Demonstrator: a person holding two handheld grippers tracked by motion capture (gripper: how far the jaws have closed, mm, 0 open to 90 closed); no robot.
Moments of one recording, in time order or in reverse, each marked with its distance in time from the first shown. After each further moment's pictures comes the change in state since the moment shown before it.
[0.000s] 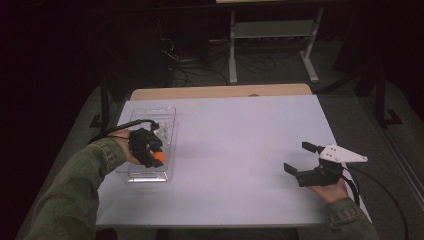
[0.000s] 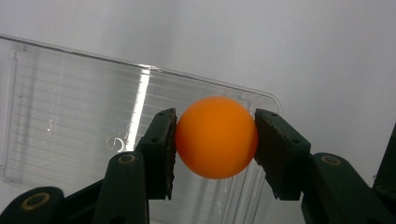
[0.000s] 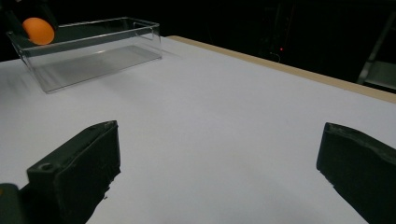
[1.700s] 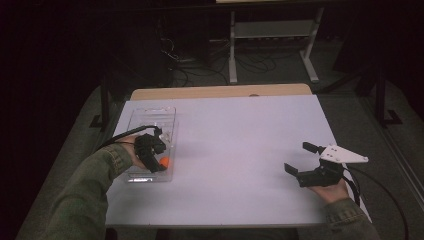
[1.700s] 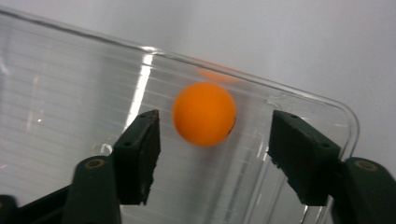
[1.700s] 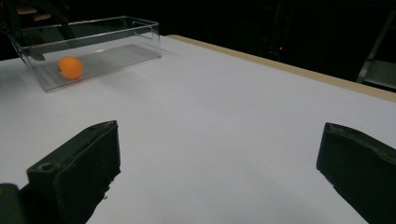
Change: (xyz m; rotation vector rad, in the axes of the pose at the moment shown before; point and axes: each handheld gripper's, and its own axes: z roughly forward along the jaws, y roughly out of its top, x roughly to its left) left arm 0.010 -0.009 0.037 -0.008 0.036 -0.079; right arm 0.000 -0.001 -0.001 0.000 -0.002 -0.001
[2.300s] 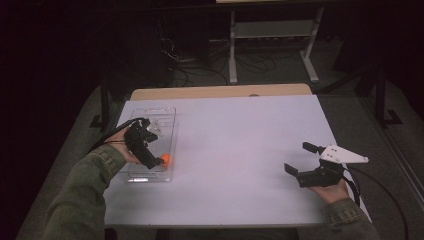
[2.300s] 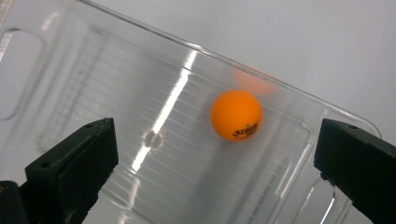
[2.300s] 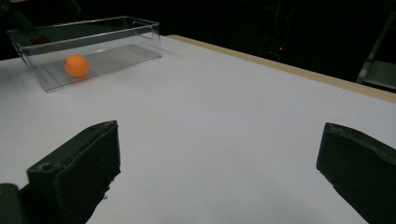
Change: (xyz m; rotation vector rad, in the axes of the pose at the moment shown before) left arm 0.003 -0.014 -0.028 -0.161 0.157 -0.150; right arm 0.001 0.000 0.000 0.000 0.000 -0.002
